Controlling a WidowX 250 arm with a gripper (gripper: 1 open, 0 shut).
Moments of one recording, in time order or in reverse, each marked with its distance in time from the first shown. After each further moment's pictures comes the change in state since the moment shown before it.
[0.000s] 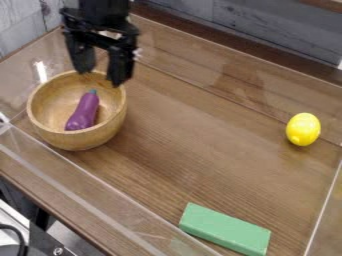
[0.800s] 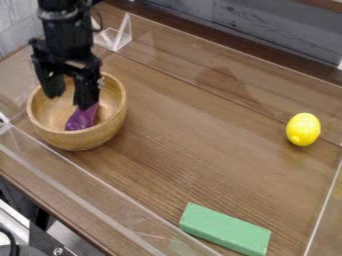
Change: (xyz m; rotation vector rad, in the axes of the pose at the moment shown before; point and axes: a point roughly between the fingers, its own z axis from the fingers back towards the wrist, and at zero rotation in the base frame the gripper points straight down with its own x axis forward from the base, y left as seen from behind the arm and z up) arm -0.009 0.030 -0.045 0.016 0.015 0.022
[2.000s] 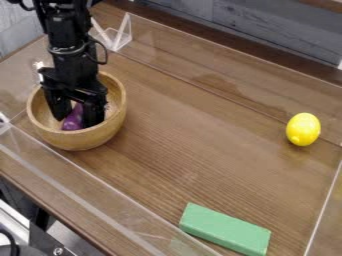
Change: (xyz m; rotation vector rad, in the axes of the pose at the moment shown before) arm 0.010 0.001 -0.041 -0.003 -0.002 0.027
